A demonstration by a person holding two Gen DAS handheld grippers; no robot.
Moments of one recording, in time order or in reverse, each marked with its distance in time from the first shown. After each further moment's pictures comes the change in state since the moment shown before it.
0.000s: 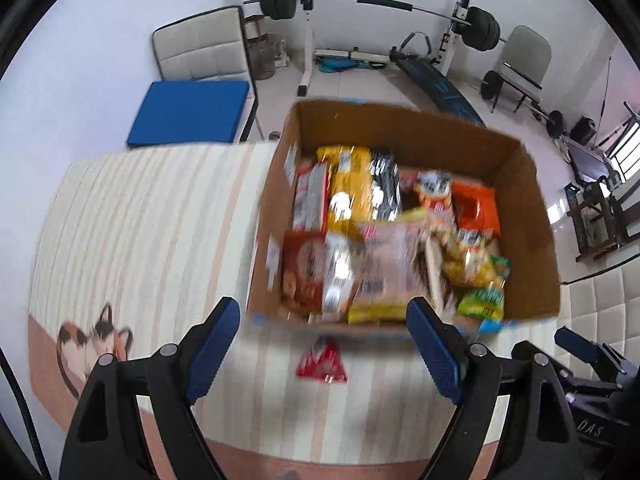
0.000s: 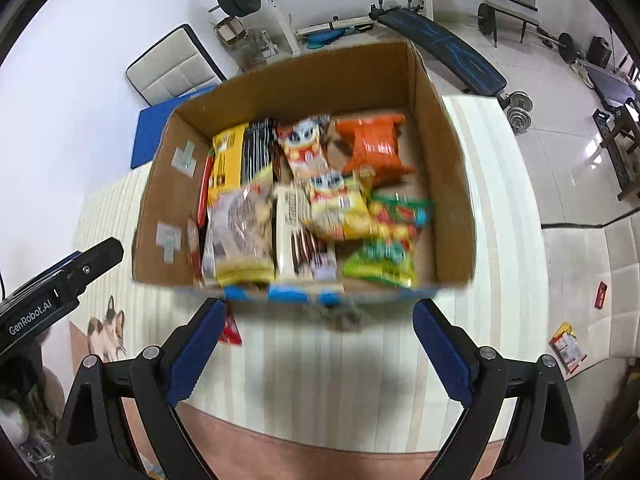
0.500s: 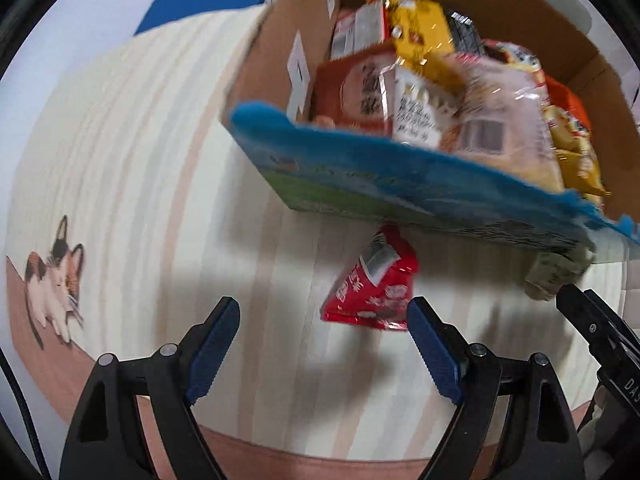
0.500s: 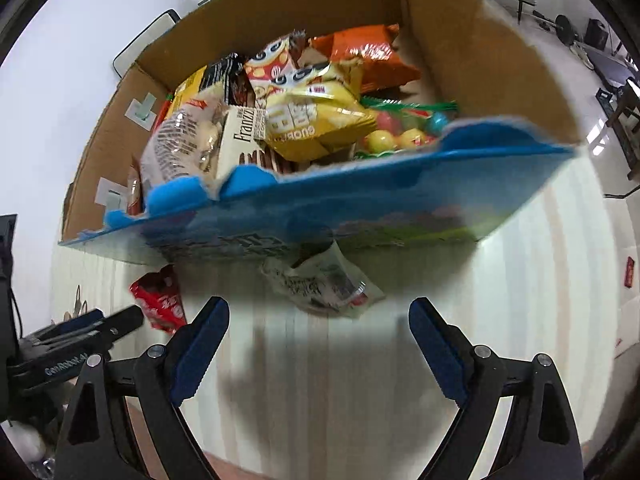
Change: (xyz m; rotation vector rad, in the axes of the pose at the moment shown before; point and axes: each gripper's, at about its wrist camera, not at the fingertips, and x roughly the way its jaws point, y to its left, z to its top) left arm 0.127 0.024 -0.063 -0.061 0.243 0.034; right arm 0.109 -0.018 -0.039 0.031 0.003 0.007
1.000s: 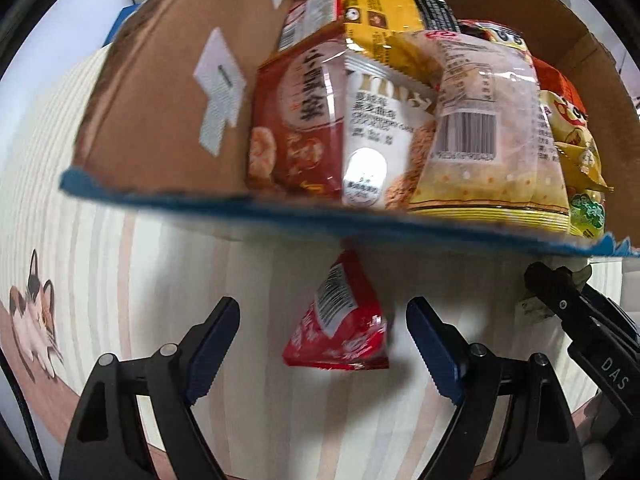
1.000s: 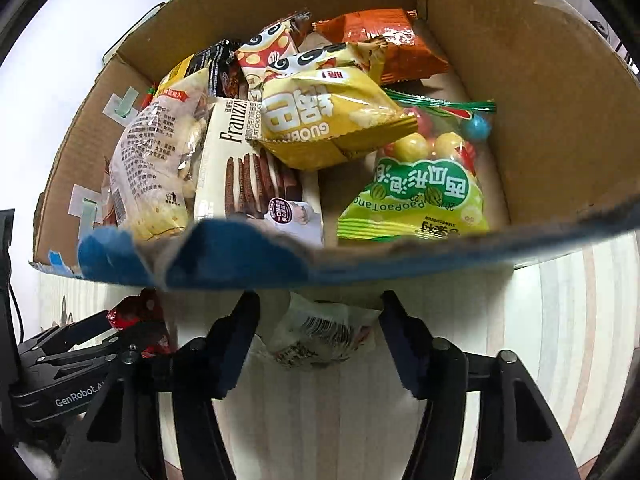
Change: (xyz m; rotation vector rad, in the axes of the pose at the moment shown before) left arm 0.016 -0.024 0.018 0.085 -0.004 -0.054; right arm 0.034 0.011 0.011 0.001 0.010 -0.028
